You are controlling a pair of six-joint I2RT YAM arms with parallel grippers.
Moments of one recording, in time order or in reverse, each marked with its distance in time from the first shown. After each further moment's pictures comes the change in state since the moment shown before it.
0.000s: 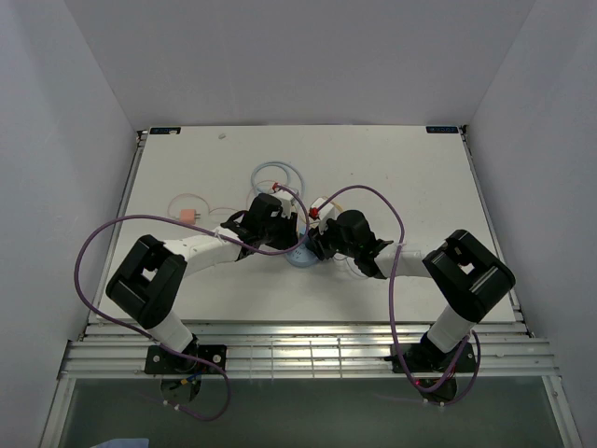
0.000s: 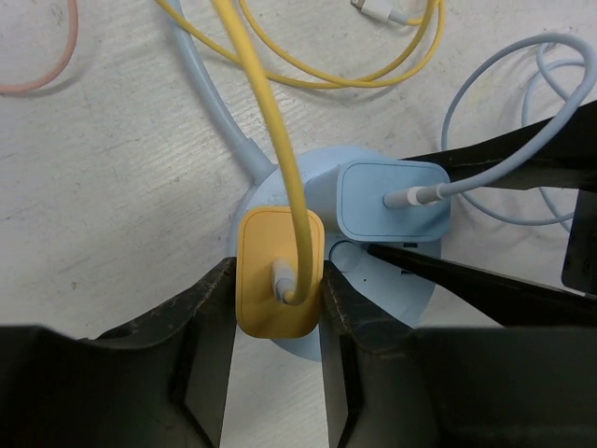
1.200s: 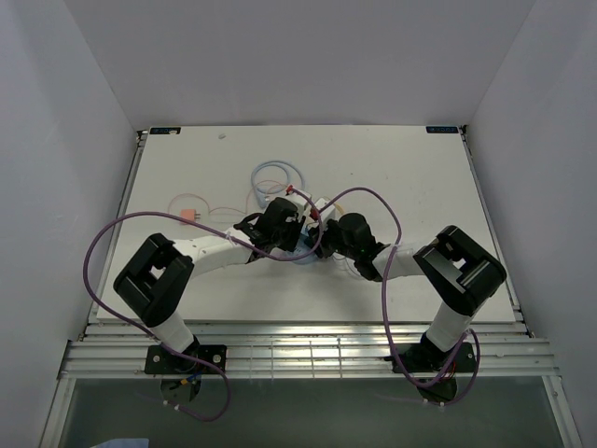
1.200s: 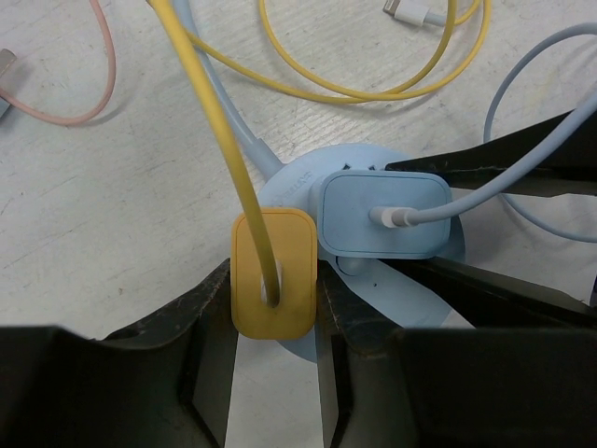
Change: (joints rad) left arm -0.109 0.036 0.060 -0.051 -0.235 0.105; right arm -0.001 0.050 -0.033 0.166 0.011 -0.004
